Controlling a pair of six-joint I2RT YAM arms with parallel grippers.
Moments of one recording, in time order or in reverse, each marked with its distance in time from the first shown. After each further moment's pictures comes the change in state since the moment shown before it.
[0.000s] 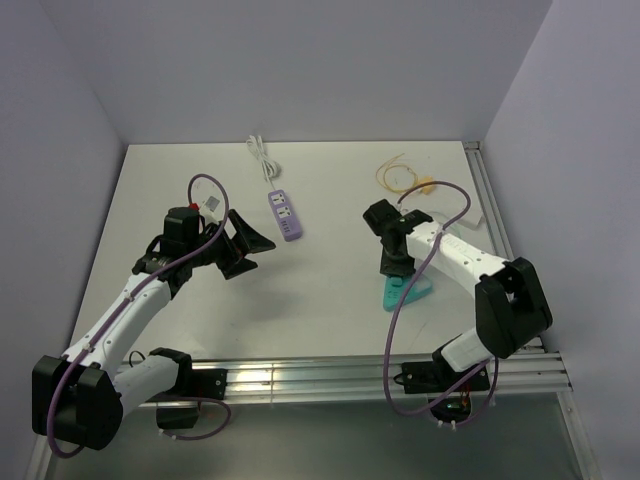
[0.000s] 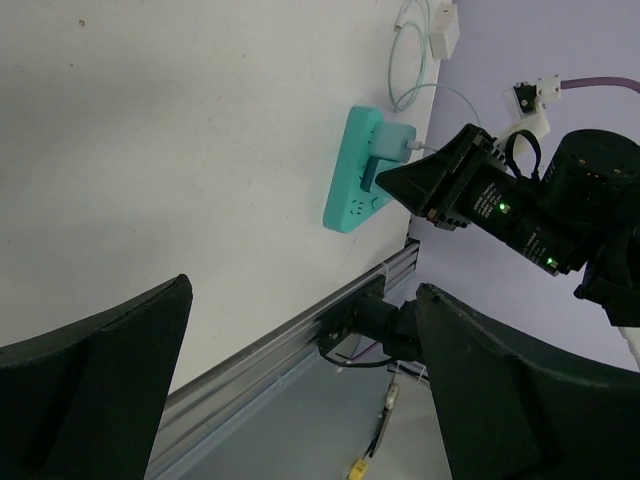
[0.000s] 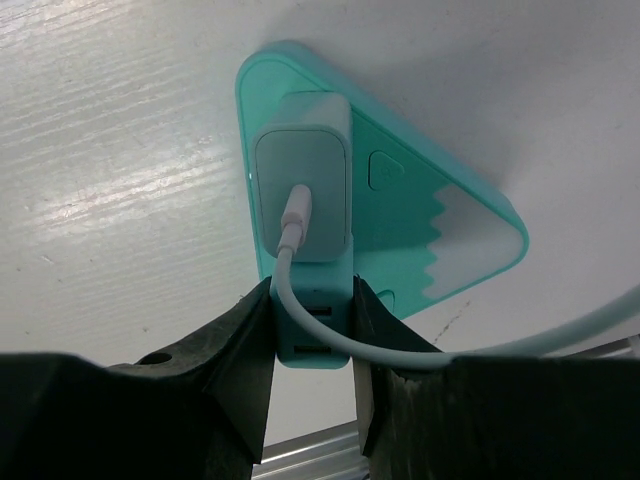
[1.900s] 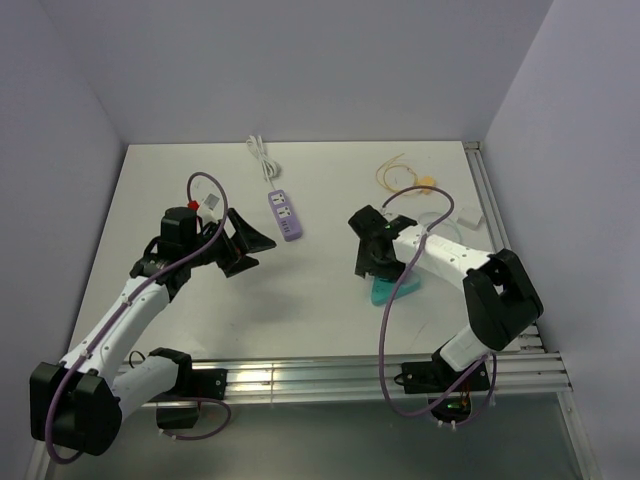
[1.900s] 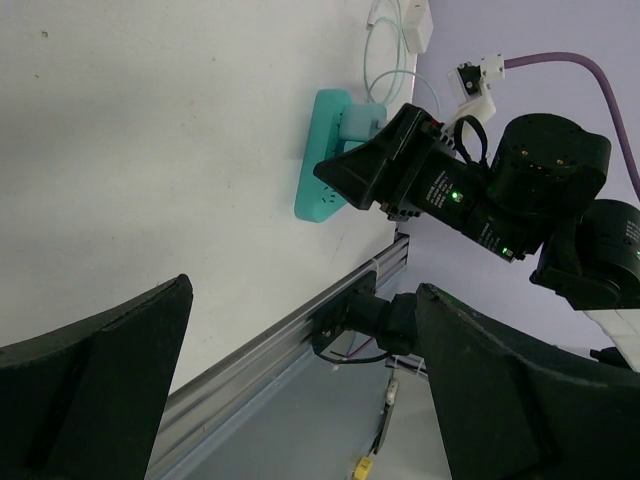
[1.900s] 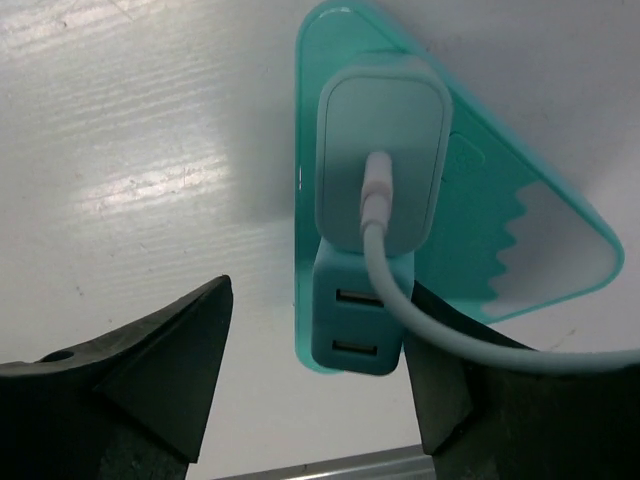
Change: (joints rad) left arm 0.000 -0.029 -0.006 0.035 0.029 0.000; right arm 0.077 0.040 -0.017 0.141 -0.063 0.065
